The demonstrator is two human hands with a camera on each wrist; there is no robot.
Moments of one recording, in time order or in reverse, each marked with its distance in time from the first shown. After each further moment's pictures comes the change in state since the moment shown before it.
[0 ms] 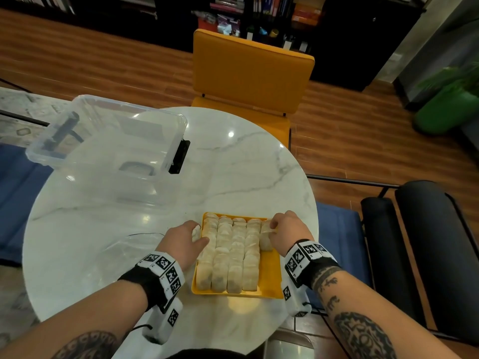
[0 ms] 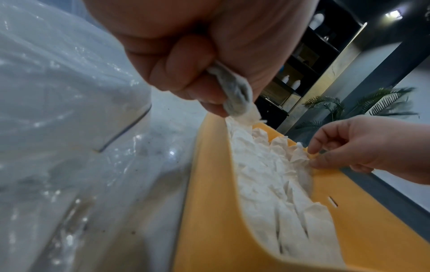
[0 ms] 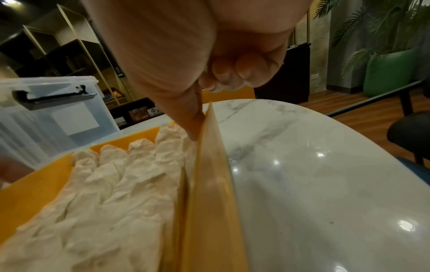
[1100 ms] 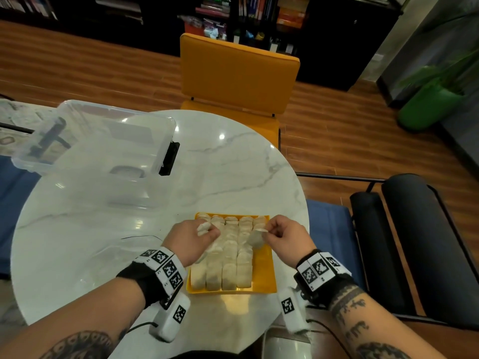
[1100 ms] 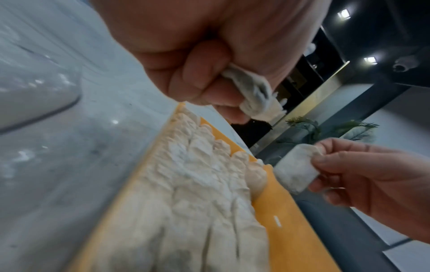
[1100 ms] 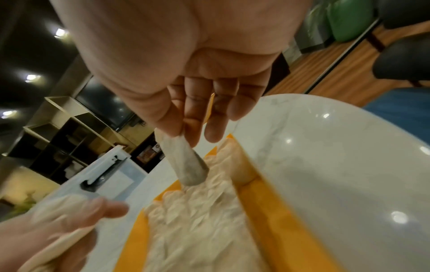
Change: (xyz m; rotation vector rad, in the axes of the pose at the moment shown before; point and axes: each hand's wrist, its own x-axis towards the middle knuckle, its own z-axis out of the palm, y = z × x) left_hand -0.011 0.034 -0.006 -0.152 -0.010 0.206; right_hand -0.045 0.015 -0.010 0.482 0.073 -0.137
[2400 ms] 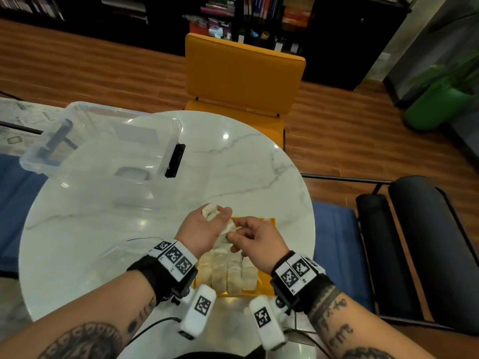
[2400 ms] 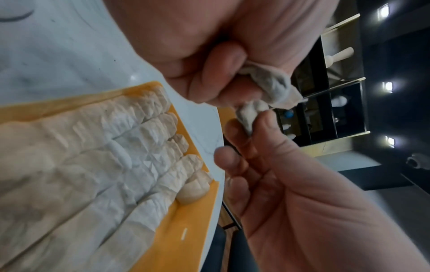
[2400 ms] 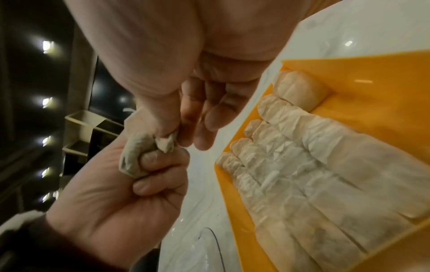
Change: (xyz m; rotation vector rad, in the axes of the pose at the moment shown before) left_hand 0.012 0.024 0.001 -0.642 0.058 -0.081; right_hand -0.006 -0.059 0.046 0.460 -0.194 -0.027
